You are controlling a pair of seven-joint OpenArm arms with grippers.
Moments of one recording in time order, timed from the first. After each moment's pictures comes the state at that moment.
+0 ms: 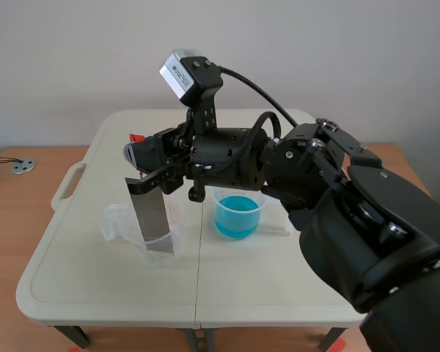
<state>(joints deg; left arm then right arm) 68.8 -32.3 -14.2 90.4 -1.0 -21.0 -20.4 9.1 0.5 -20.1 80.3 24.7 43.1 -22.1</state>
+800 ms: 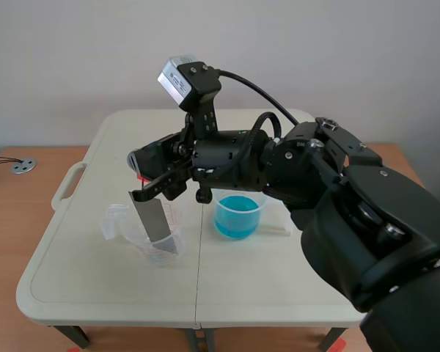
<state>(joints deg) 68.8 -32.3 -14.2 90.4 -1.0 -21.0 -20.4 9.1 0.5 -19.5 80.3 21.7 43.1 -23.1</state>
